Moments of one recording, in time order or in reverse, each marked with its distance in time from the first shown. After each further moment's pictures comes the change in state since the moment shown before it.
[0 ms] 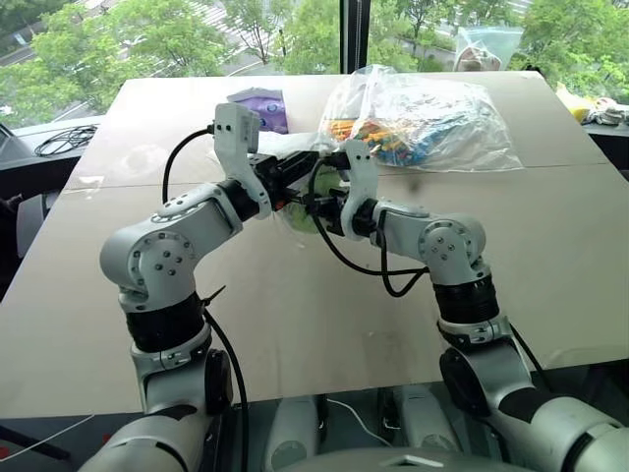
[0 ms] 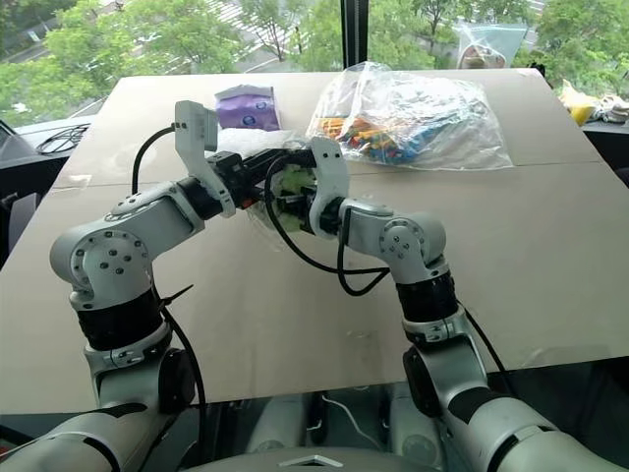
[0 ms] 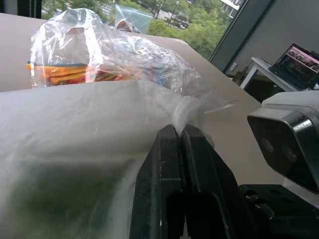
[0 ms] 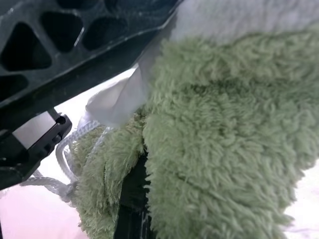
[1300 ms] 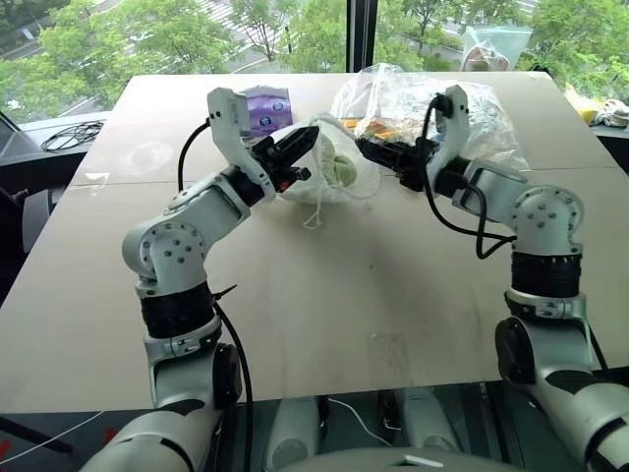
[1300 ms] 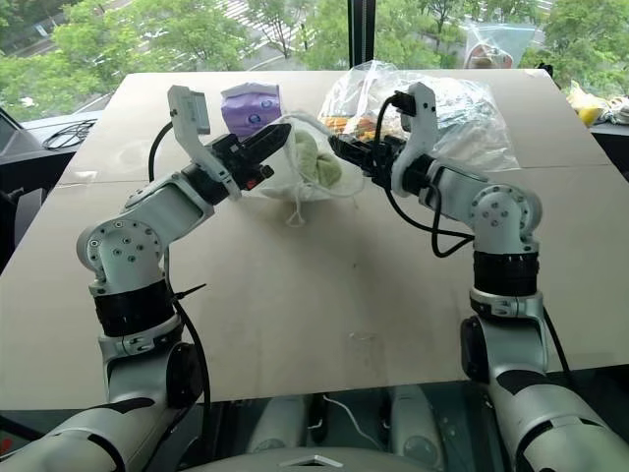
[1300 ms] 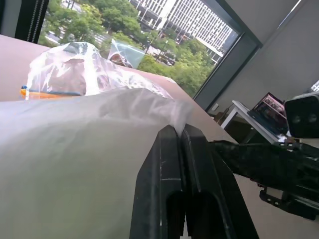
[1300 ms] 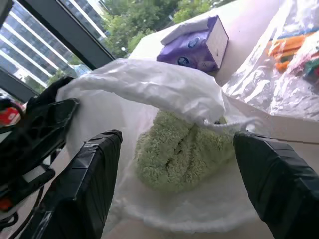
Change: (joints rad) left arm -0.037 -0.029 0.005 0.158 -0.096 -0.190 0.022; right arm -0.016 -0.433 -0.155 -0.061 0.186 -0.024 0.250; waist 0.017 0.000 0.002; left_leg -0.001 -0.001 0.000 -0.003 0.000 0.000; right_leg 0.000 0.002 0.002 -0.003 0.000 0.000
